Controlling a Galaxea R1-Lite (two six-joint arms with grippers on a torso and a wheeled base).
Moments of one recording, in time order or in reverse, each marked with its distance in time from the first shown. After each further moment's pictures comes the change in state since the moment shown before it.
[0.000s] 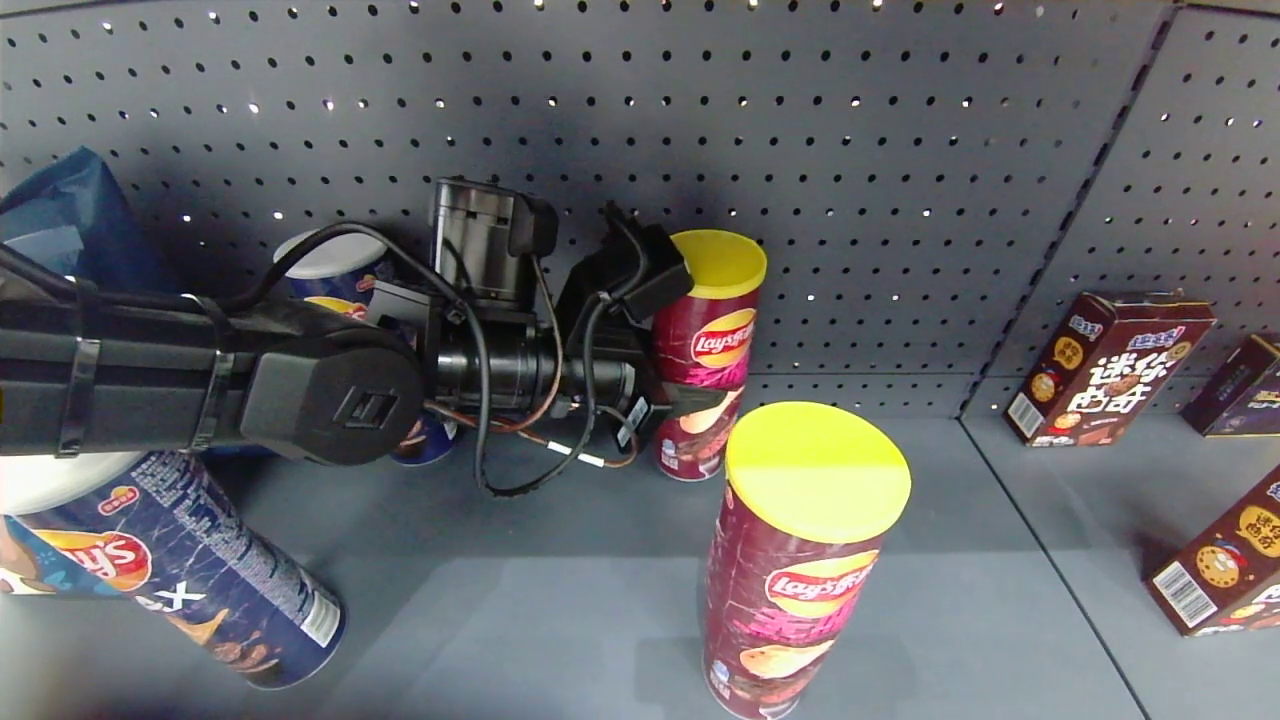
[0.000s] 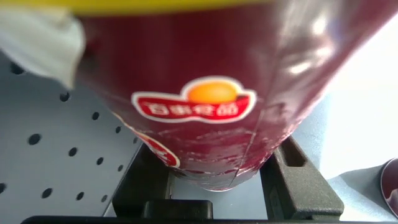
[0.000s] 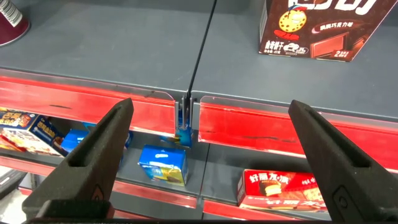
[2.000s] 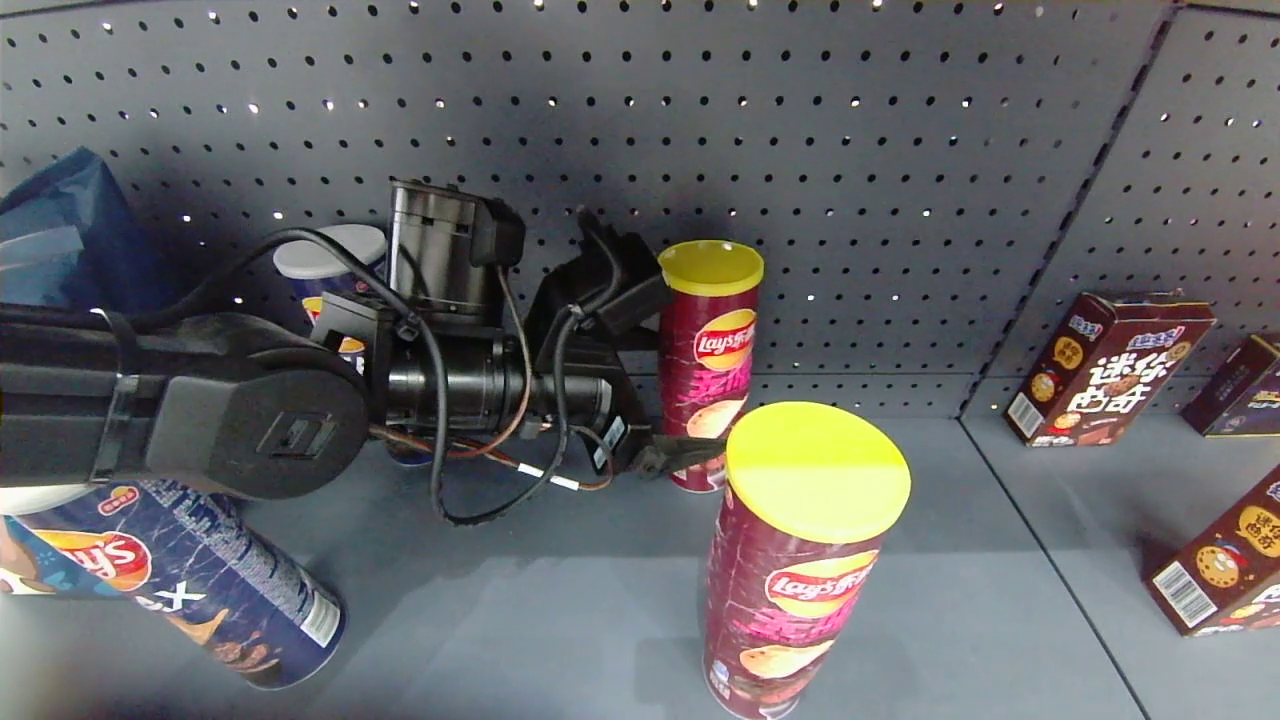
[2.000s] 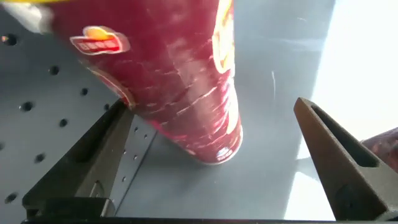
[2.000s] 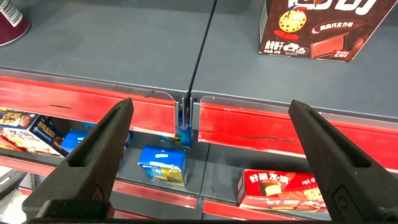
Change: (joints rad) left arm -0.003 -0.089 0.111 -0.011 0.018 -0.005; right arm 0.001 0.000 0.000 0.000 0.000 0.000
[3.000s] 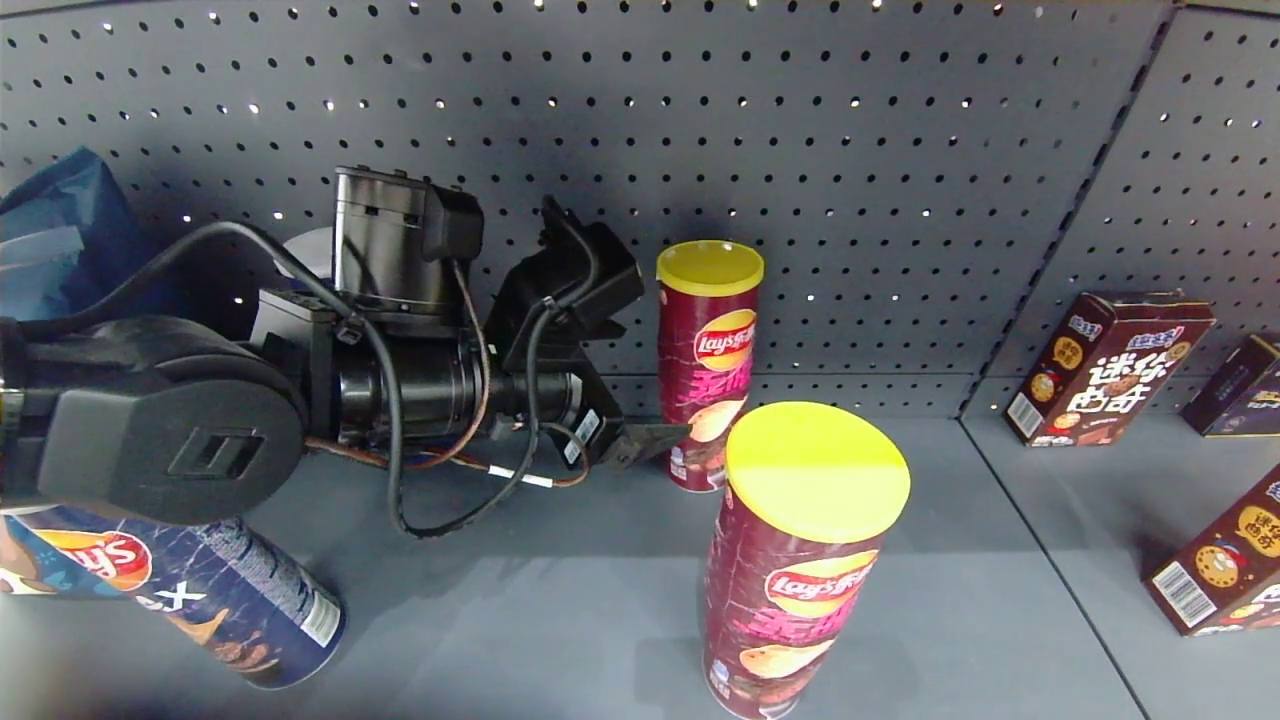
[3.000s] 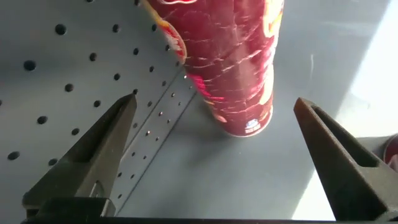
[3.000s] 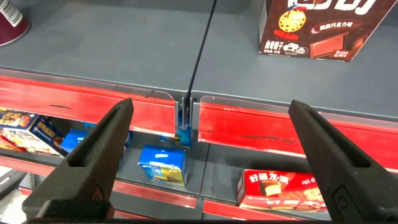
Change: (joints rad) left arm -0.001 -0.073 0.063 -0.001 0.190 -0.015; right arm -0.001 0.000 0.000 0.000 0.000 0.000
